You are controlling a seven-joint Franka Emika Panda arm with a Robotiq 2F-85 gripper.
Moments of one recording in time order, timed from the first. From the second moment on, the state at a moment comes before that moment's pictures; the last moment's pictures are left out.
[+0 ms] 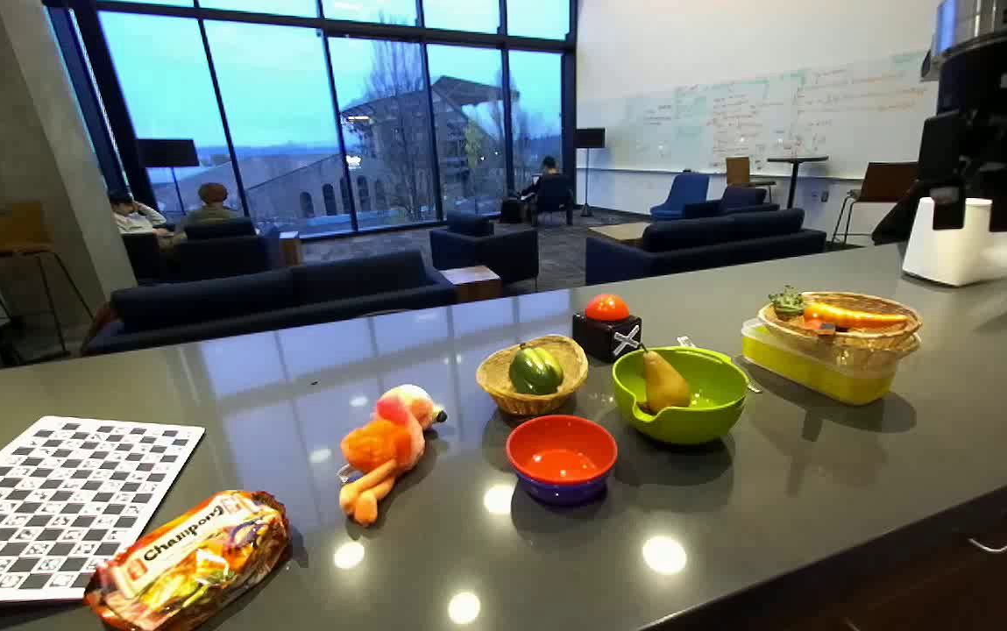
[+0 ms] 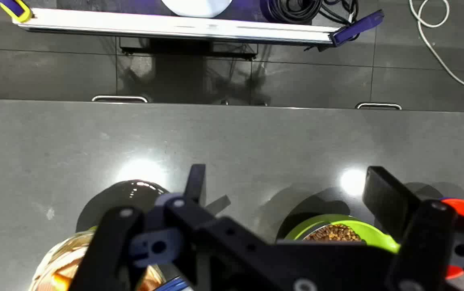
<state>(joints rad) 0.02 -0.77 -0.02 -2.40 0.12 1.42 0.00</state>
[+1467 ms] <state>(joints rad) 0.18 -0.58 0.09 -2.45 0.12 1.80 -0.18</state>
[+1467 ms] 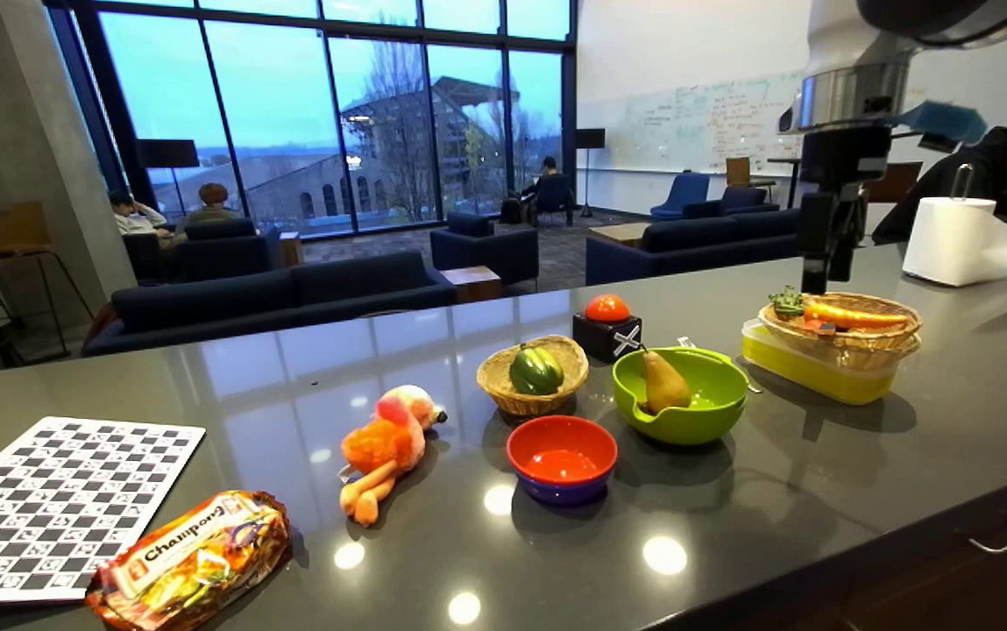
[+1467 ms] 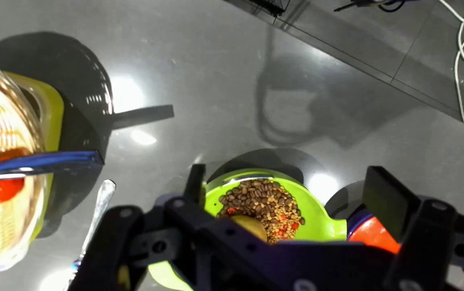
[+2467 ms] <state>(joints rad) 0.21 -0.07 0.14 -2.21 0.09 2.02 -0.35</state>
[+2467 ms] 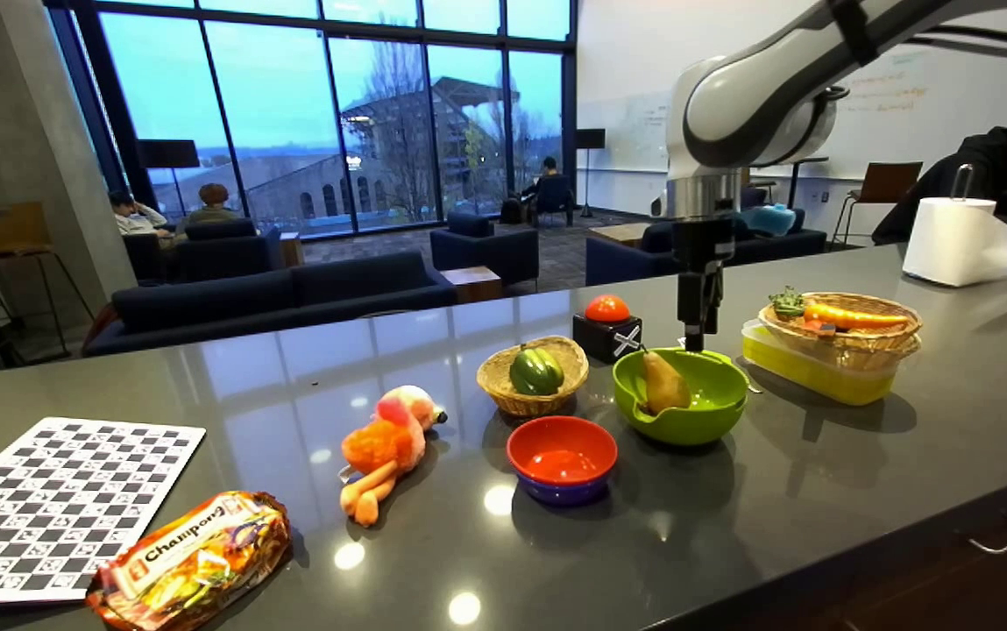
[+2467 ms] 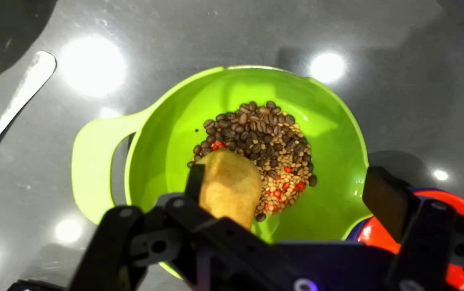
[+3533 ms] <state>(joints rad) 0.21 0.06 0.16 -2.09 0.02 1.99 -0.36</state>
